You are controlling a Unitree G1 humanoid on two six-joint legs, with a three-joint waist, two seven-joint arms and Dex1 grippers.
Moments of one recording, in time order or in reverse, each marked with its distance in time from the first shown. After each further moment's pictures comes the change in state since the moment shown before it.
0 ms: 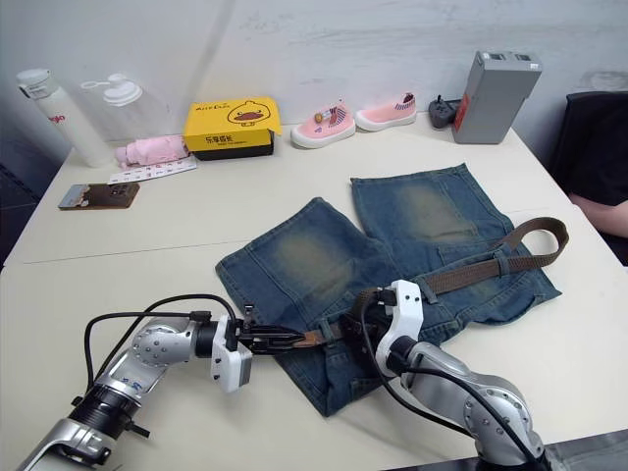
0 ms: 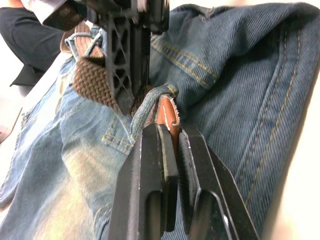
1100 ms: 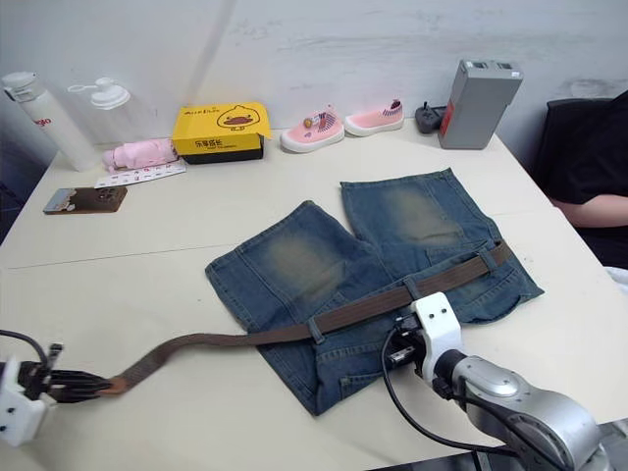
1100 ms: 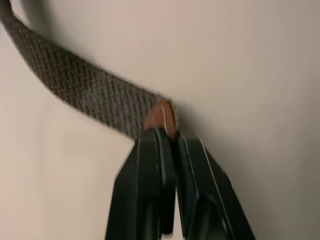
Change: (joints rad) left arm 0.140 0.721 0.119 0.879 -0.076 -0.689 -0.145; right arm 0.123 -0.275 -0.026 -0.129 -0.552 0.073 0.394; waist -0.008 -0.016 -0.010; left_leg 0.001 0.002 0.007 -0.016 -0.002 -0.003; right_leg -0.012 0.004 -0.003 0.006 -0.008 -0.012
